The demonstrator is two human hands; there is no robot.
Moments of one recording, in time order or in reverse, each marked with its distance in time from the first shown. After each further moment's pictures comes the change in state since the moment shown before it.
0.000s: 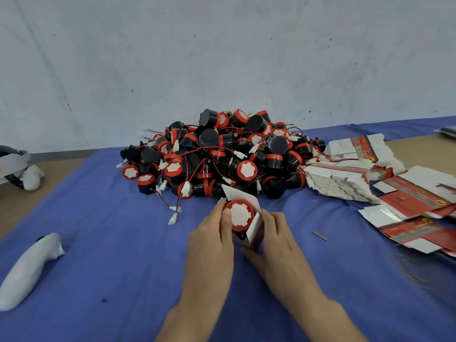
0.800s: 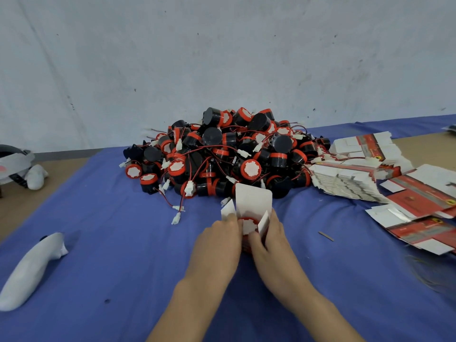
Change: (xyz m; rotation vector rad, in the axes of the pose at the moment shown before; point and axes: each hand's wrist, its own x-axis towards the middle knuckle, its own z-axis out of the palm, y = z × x) left_hand 0.028 -0.021 0.014 0.746 -0.346 0.154; right_hand 0.007 -0.013 0.012 0.495 -0.048 0.305
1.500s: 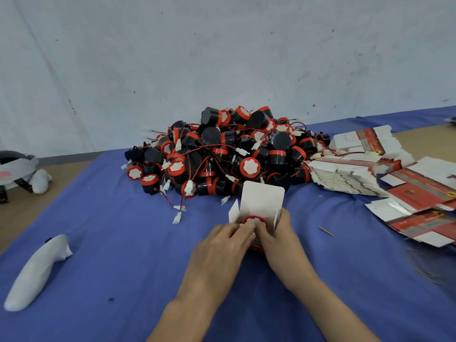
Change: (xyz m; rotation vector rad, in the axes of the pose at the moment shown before) left_hand -0.032 -0.006 -0.001 -0.127 0.297 0.344; right_hand 0.010 0.003 -0.008 0.197 0.104 0.090
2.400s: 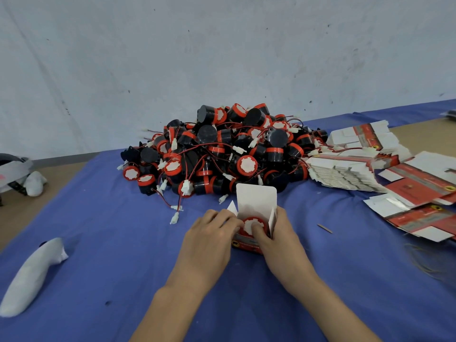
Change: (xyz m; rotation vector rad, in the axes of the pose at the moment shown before) left_hand 0.015 -0.027 0.006 0.098 0.035 0.100; right_hand -0.003 0.003 -0.003 -0.158 -0.006 -0.026
